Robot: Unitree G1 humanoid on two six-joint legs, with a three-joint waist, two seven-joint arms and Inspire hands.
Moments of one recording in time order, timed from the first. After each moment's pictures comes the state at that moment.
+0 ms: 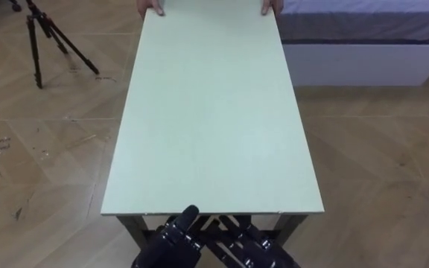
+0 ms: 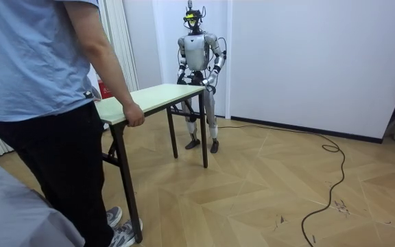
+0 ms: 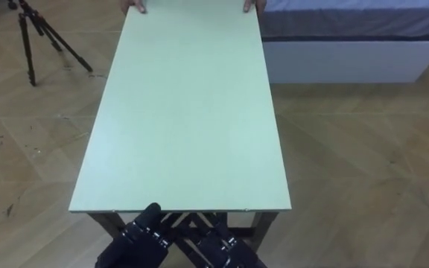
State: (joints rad) left arm 0.33 0.26 -0.36 0.33 -1.46 0.13 -0.49; right arm 0.36 -0.27 0.33 0.44 1.22 0.18 0.80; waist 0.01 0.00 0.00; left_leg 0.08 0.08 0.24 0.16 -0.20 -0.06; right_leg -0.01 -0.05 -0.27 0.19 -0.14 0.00
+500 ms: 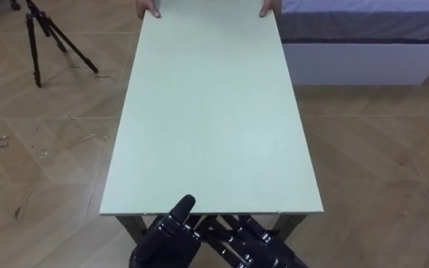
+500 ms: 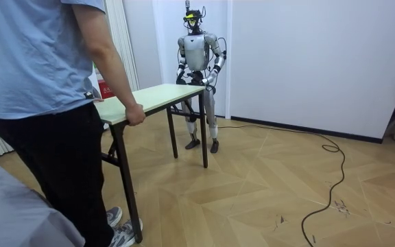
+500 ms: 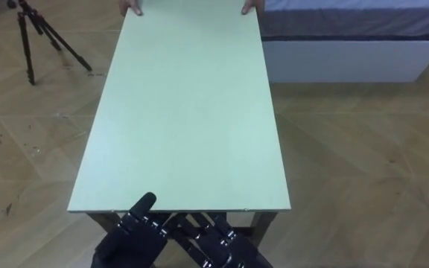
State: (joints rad) left arm 0.32 0.27 -0.35 0.29 -1.50 0.12 -0.49; right arm 0.35 -0.31 0.35 0.37 1.22 0.18 0.79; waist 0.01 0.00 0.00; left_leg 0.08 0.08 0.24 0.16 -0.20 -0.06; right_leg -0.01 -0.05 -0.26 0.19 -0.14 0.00
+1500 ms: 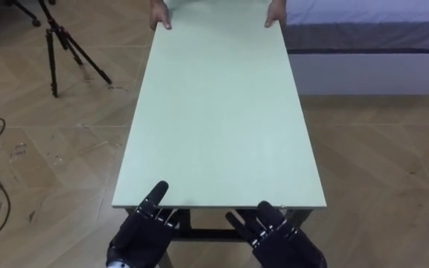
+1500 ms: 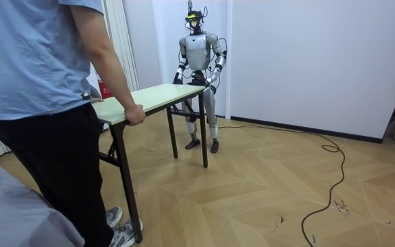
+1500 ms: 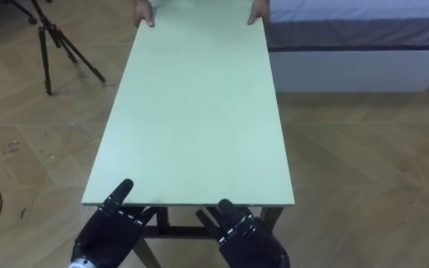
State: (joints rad) left arm 0.28 0.27 -0.23 0.34 -1.54 0.12 -0.32; right arm 0.32 -0.29 0.27 0.31 1.41 0.21 0.46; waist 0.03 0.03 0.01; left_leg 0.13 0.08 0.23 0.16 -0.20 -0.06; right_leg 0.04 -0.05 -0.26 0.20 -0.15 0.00
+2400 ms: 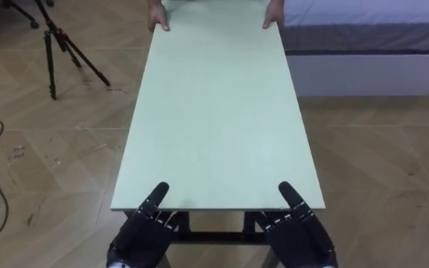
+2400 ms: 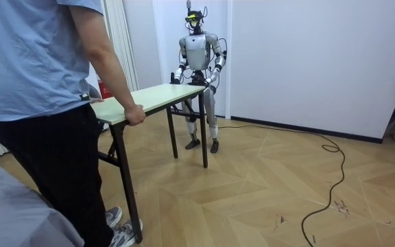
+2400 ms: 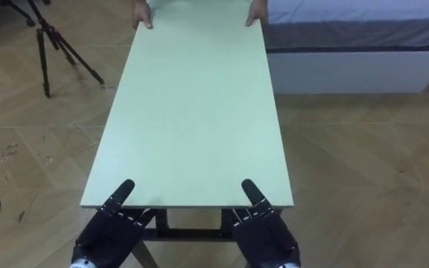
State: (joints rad) left arm 0.28 0.24 -0.20 0.33 -1.52 0.13 -0.29; right arm 0.31 -0.23 0.19 0.30 1.53 0.20 0.36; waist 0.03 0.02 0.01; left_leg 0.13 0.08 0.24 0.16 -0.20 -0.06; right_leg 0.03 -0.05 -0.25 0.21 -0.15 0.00
